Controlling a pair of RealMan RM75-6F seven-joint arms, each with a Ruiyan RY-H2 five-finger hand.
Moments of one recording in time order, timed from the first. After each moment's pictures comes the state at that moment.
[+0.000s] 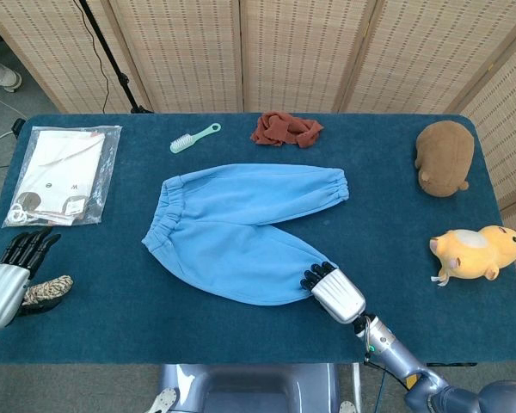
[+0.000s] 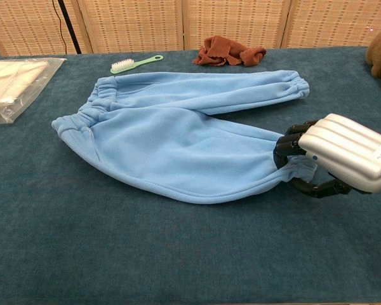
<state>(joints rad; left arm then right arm) -0.20 -1.07 0.00 -1.52 1.66 1.41 -0.19 0.47 -1.77 -0.05 -0.96 -1.83 1.40 -0.07</state>
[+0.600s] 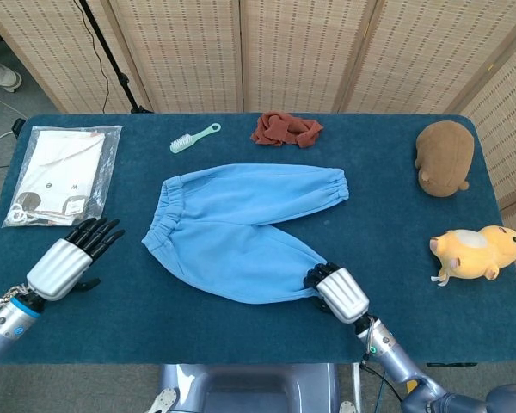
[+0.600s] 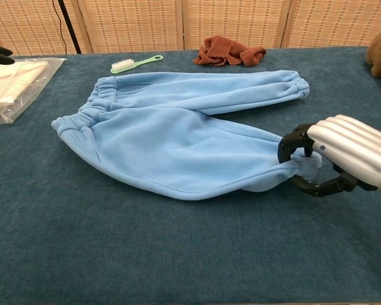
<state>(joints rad) -0.41 -1.25 0.00 -1.20 1.86 1.34 -0.16 0.45 -1.74 -0.04 -1.07 -1.74 1.37 0.03</state>
